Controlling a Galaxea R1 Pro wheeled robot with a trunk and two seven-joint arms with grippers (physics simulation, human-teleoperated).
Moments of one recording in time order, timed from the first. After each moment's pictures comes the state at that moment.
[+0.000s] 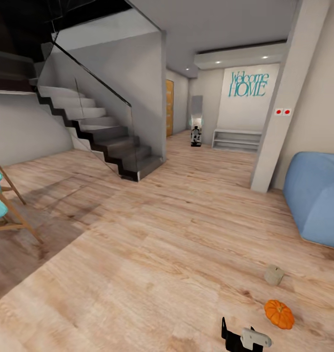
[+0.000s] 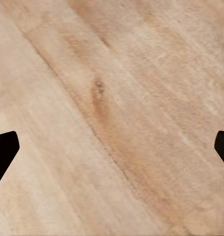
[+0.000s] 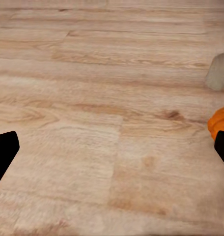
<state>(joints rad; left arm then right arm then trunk) 0.09 0.08 -0.17 -0.71 0.50 -0.30 0.34 -0.15 -0.03 0.28 -0.60 -0.36 -0.54 -0.29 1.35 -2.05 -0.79</state>
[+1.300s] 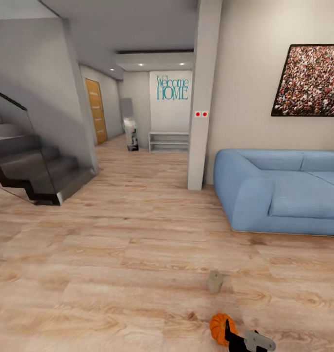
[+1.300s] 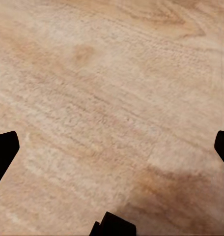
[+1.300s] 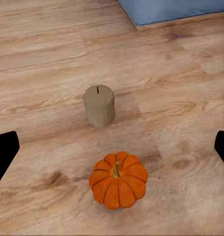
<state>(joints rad) 0.09 0.08 -0.17 -0.67 0.49 -0.18 0.27 -0.15 -0.02 0.24 -0.58 -0.36 -0.54 -0.29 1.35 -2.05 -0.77</state>
